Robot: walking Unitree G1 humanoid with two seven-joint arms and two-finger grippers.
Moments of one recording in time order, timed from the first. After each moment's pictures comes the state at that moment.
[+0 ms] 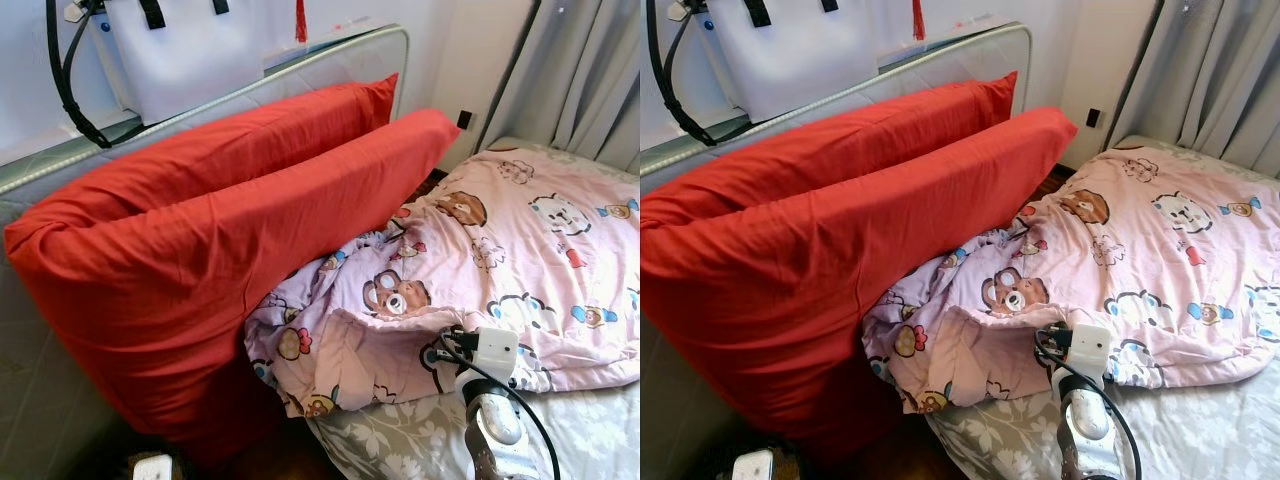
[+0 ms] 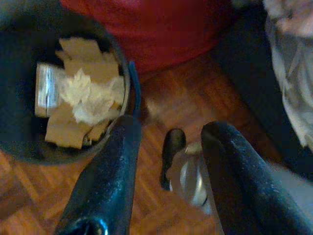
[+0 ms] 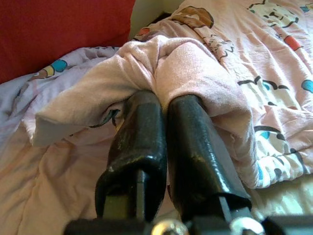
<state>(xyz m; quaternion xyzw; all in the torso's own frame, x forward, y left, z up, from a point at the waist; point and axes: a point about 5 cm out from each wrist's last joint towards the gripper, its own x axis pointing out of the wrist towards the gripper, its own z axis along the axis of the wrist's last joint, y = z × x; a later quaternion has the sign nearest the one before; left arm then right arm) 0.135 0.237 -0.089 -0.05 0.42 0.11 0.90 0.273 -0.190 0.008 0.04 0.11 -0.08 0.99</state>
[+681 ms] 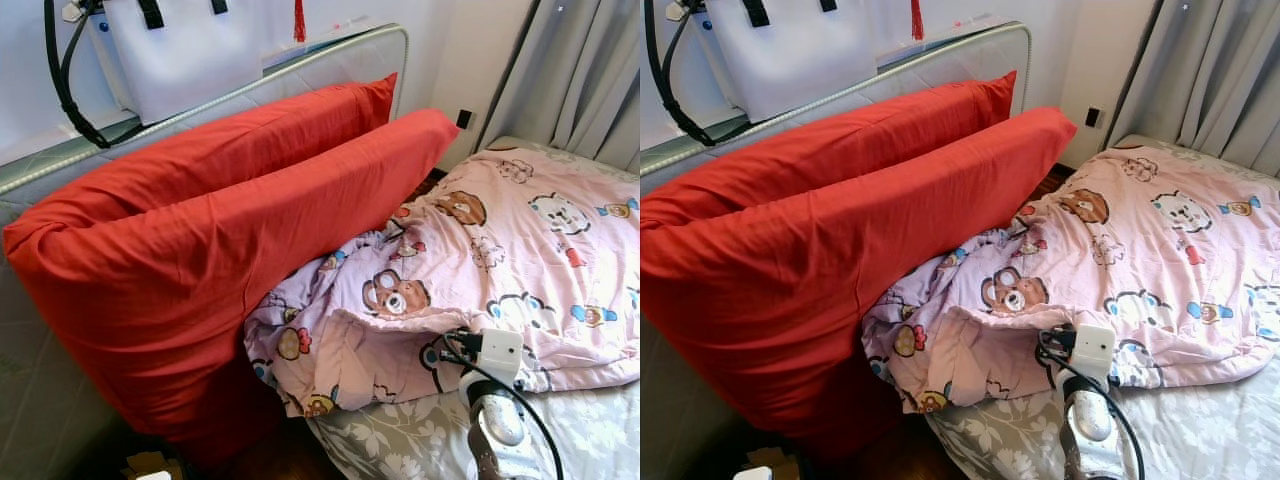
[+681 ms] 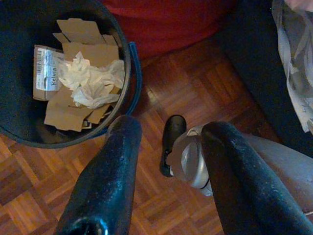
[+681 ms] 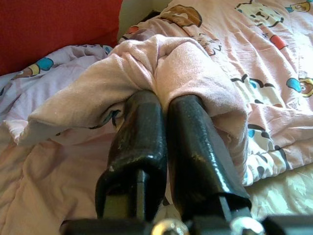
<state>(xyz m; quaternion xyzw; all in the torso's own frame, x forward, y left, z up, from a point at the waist) 0.129 0.237 -0.092 -0.06 0.44 0.11 0.89 0.271 -0.194 0.007 0.03 0.12 -0.10 0.99</state>
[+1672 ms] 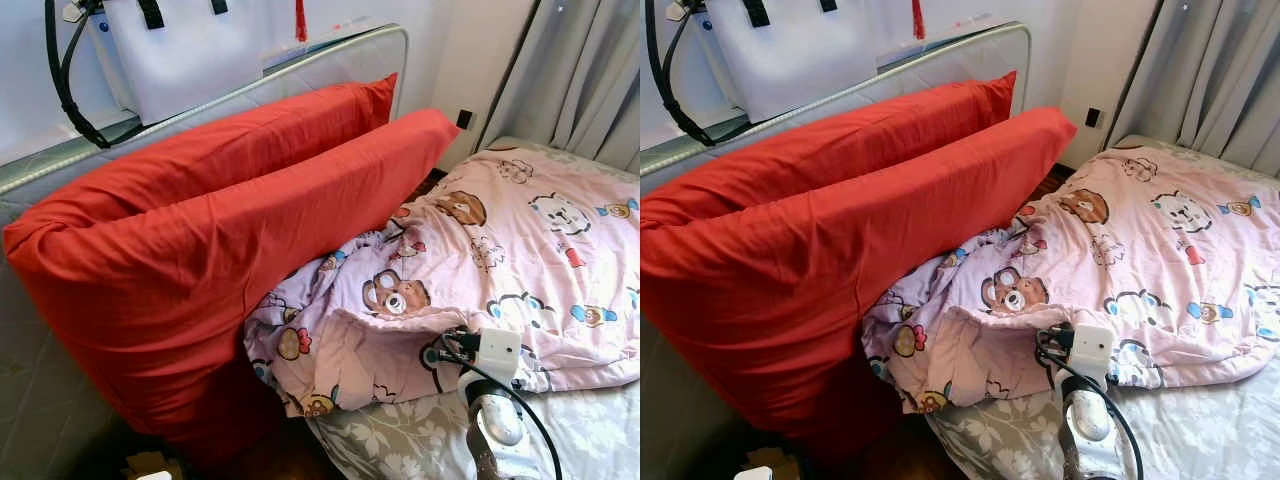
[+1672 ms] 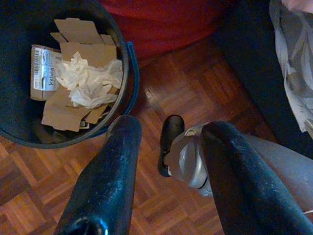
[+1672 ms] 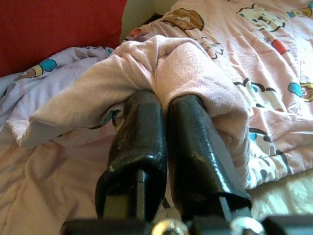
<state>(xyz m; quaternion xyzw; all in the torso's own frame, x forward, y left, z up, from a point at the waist) 0.129 0.236 -0.092 -0.06 0.43 0.11 0.89 0.272 -0.193 0.009 0.03 0.11 -0.09 0.99</state>
